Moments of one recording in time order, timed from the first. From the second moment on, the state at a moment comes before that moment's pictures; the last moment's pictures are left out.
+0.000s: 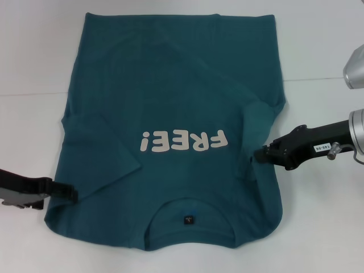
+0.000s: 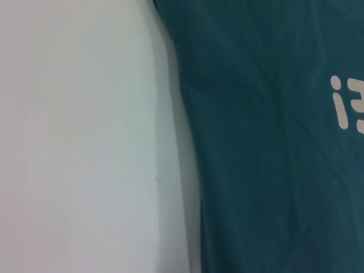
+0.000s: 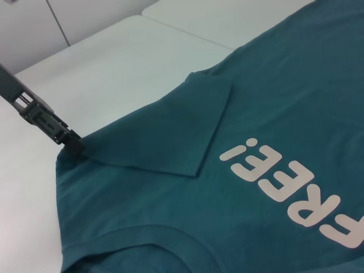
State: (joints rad) left arm -0.68 -2.03 -2.38 -0.87 -0.47 1.42 -2.66; right arm 0.63 2.07 -0.79 -0.99 -2.32 -1.51 1.91
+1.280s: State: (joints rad) left arm -0.72 -2.01 -2.38 -0.80 -0.43 1.37 -2.71; right arm 0.65 2.05 -0.79 -0.96 -2.32 -1.49 1.91
